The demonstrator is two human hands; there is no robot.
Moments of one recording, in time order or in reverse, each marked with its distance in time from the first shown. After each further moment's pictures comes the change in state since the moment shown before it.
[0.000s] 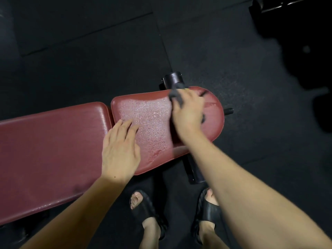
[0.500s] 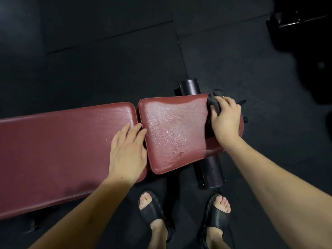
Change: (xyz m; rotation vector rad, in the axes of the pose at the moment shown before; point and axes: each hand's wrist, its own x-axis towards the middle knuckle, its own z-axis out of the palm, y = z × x) left_hand -0.014 -0.049 -0.020 0.018 -0.032 -0.033; right_hand 0.007 0.033 -0.033 -0.188 -0.023 0.055
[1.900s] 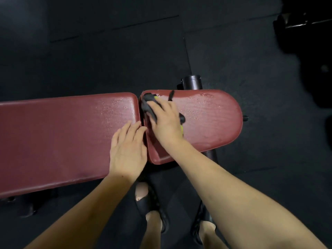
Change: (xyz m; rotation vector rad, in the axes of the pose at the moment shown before) left_hand -0.027 0.006 0.002 -0.027 0.043 -0.074; right_hand -0.082 -0.144 0.049 0.269 -0.134 -0.424
